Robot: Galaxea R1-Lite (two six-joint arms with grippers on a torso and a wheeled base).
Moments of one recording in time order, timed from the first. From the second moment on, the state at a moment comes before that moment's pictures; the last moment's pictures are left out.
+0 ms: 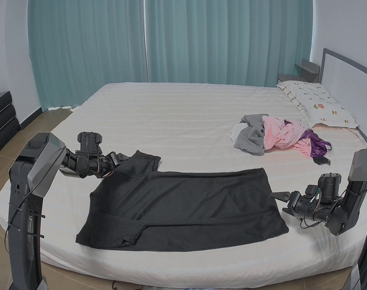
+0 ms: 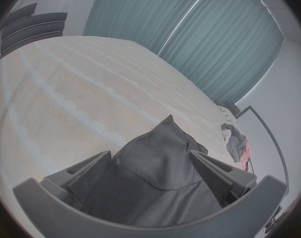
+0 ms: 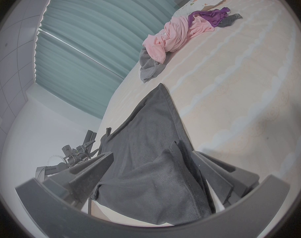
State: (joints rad) left arm -0.03 2.57 -1.63 -0.30 -0.20 -0.55; right arm 0.04 2.22 -0.37 -1.27 0.41 0.73
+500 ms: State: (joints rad) left arm -0.01 2.61 -1.67 -0.26 -0.19 -0.56; right arm 0.05 2.22 -0.38 -1.27 0.41 0.73
